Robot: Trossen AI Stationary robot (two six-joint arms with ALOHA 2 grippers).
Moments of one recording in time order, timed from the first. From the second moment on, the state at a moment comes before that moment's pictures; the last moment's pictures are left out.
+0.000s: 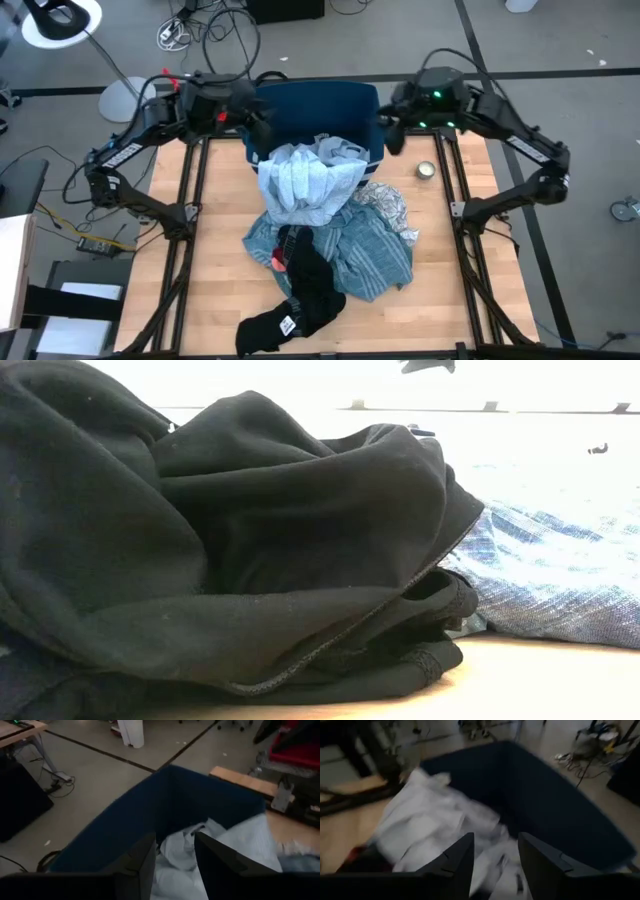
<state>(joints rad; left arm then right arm) 0.30 1.34 1.85 -0.99 -0.34 -0.11 -0.41 1.27 1.66 -0.88 -0.01 0.00</state>
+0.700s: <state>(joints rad) -0.16 1.19 1.41 -1.08 -0.53 -0.47 0.11 1.15 1.29 -1.04 0.29 0.31</state>
